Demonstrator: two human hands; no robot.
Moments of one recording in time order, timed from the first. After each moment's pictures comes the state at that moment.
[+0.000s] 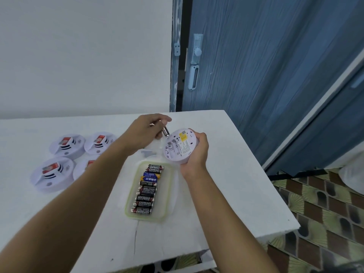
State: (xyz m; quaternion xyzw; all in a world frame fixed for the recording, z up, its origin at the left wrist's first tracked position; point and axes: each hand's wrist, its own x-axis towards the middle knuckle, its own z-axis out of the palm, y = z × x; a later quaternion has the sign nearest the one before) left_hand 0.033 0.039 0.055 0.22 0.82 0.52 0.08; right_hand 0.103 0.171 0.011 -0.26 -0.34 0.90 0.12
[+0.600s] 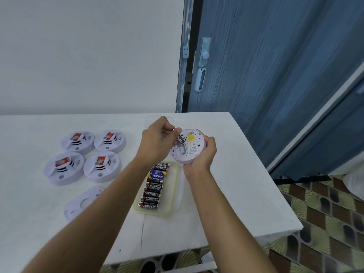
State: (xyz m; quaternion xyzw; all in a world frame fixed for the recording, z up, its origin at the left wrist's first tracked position) left_hand 0.082 0.050 0.048 0.14 0.81 0.57 -0.03; right_hand 0.114 0.158 0.017 -0.20 -0.27 0.93 0.14
